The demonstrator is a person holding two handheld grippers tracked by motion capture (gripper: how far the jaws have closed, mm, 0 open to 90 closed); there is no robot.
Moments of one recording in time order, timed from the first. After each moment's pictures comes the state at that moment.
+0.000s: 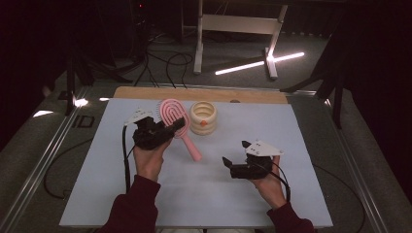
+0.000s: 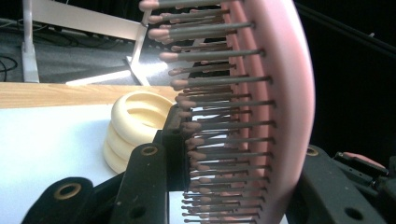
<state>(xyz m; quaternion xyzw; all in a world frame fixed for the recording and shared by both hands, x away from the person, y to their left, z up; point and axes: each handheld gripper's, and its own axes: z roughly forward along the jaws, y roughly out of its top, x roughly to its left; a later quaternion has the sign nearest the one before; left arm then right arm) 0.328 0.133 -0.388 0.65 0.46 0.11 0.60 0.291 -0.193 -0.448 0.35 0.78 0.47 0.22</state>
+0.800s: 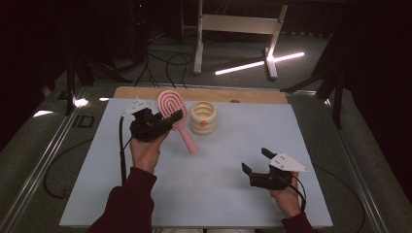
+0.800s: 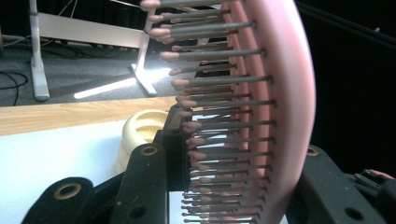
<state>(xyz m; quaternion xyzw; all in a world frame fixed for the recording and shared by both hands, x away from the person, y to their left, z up) 0.340 0.138 -0.367 0.66 0.44 0.13 0.59 0.264 -0.250 -0.470 0.36 0.74 0.50 0.26</state>
